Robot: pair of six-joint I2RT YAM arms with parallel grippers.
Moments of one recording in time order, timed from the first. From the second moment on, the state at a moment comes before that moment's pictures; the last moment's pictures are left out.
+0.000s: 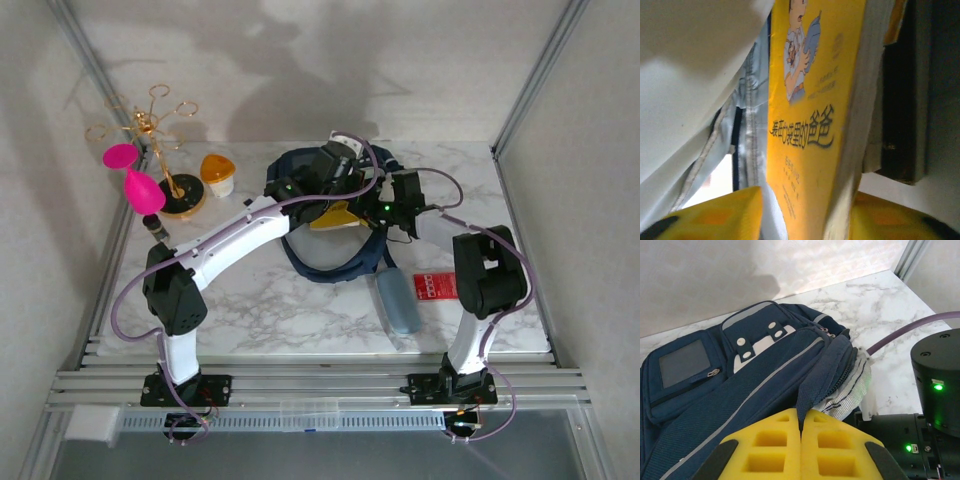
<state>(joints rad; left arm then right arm) -0.79 1.88 1.83 -0.45 -0.32 -0.26 0.30 1.84 1.14 -0.03 -0.61 0.74</state>
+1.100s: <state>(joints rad) -0.81 1.89 1.82 -0.47 -0.25 -0.48 0.38 1.57 0.93 -0.13 -0.27 0.57</state>
